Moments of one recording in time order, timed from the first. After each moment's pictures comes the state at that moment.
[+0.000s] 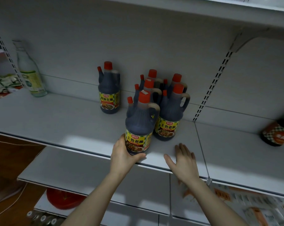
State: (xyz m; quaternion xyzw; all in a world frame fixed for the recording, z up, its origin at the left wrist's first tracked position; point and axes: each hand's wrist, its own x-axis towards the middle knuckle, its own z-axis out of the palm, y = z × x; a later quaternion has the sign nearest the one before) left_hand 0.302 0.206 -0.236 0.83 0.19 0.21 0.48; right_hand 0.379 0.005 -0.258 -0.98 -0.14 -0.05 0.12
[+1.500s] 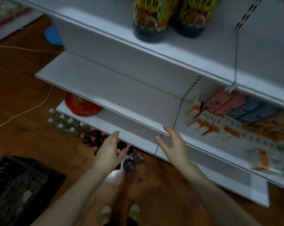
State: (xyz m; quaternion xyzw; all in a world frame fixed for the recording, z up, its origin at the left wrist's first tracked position) left_hand 0.089 0.101 -0.433 0.90 0.26 0.02 0.36; right_hand 0.223 -0.075 -0.410 -0.89 -0.24 0.15 0.37
